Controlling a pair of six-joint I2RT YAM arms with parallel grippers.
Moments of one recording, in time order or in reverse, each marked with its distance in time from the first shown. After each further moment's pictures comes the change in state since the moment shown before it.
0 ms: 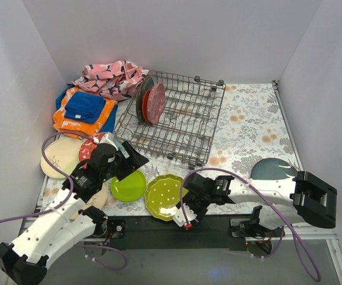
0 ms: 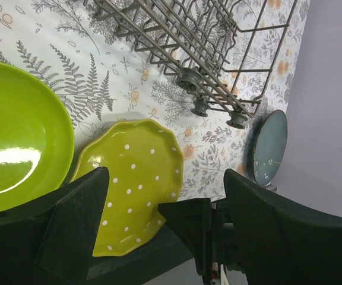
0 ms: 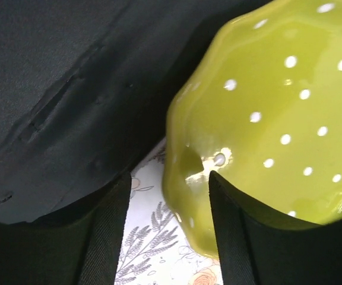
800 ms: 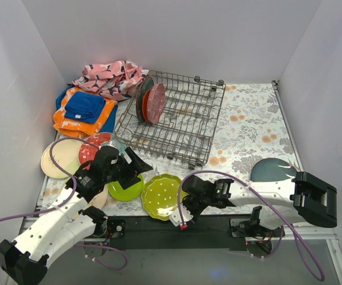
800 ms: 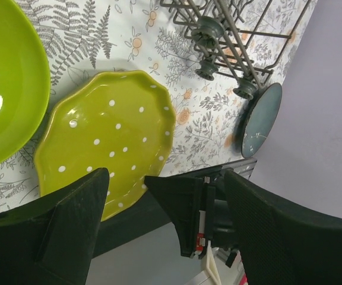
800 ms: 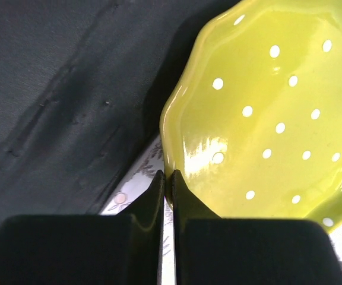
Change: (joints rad) left arm 0.000 0.011 -0.051 -0.029 0.153 -0.148; right arm 0.055 0.000 -0.038 0.122 0.080 0.107
